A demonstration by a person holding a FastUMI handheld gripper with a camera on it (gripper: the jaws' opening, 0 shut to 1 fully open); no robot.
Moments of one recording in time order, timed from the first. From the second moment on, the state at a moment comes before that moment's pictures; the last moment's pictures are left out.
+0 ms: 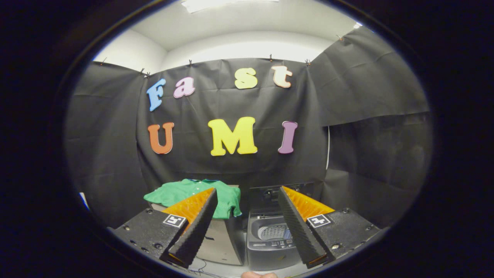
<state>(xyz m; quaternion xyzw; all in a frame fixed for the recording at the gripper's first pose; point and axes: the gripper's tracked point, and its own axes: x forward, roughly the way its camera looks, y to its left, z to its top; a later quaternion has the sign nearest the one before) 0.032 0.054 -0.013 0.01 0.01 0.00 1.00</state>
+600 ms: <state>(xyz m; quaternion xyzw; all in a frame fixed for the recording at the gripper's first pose) 0.109 0.194 -0.001 0.00 0.05 0.05 1.00</state>
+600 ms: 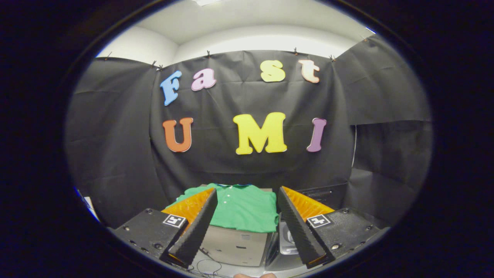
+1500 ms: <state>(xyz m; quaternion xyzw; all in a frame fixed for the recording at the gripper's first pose) 0.338 0.287 -0.107 -0.06 0.33 0.19 0.92</state>
